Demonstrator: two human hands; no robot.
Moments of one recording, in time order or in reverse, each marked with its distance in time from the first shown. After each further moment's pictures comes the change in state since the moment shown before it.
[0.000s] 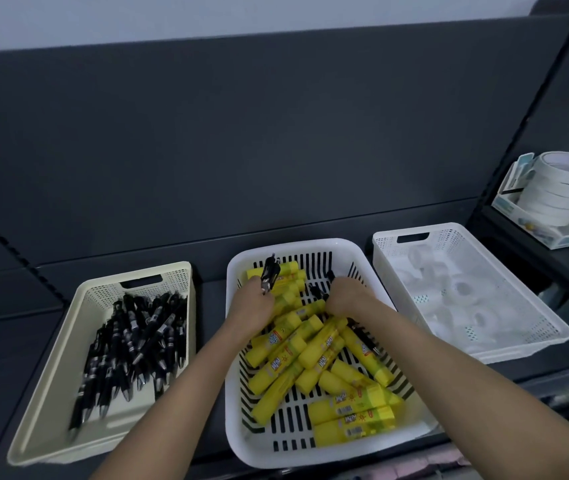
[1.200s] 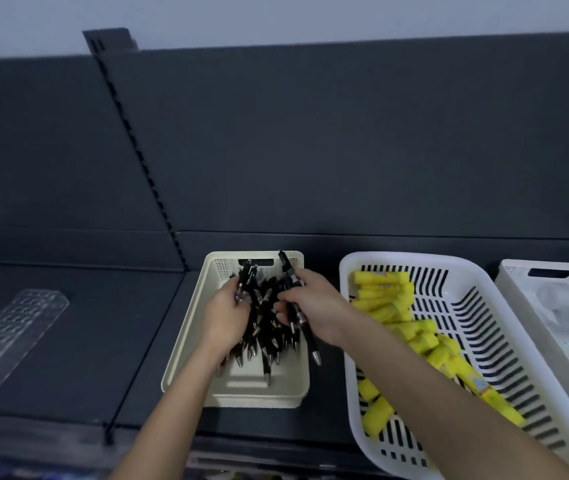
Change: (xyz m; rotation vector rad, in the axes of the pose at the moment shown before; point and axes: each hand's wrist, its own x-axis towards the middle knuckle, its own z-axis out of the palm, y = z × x) left_hand -0.062 -0.123 -0.143 -0.068 0.452 -0.016; right_hand -0.068 -0.204 0.053 1.240 -0.432 -0.300
